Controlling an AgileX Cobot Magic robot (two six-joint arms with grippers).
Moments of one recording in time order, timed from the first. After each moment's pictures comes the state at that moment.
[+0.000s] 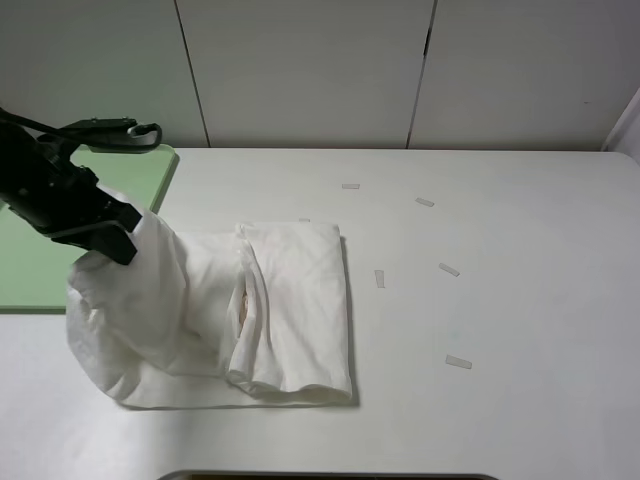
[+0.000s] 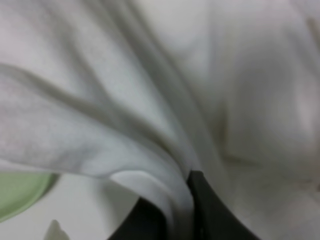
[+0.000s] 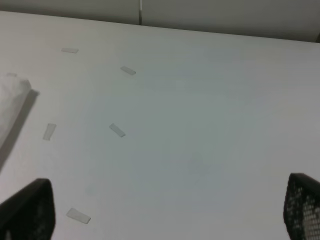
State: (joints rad) left arm -0.12 1.59 -0.87 -0.36 0.65 0.46; right arm -0.01 -0.01 -0.50 0.10 1.03 -0.18
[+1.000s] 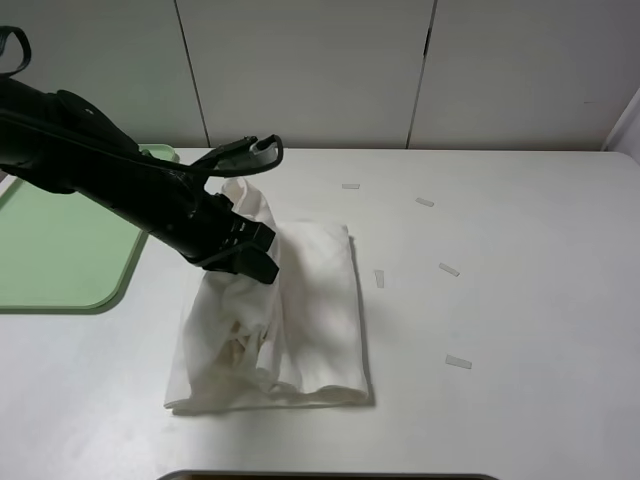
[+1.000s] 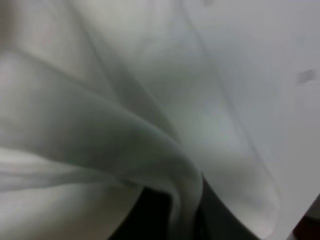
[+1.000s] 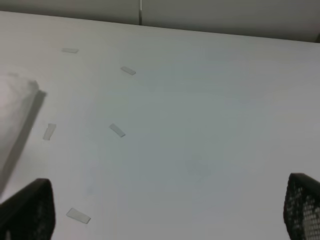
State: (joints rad) left arm -0.43 1.79 -0.87 -1.03 0.49 0.86; right arm -0.01 -0.01 -0.50 0.10 1.03 -0.18
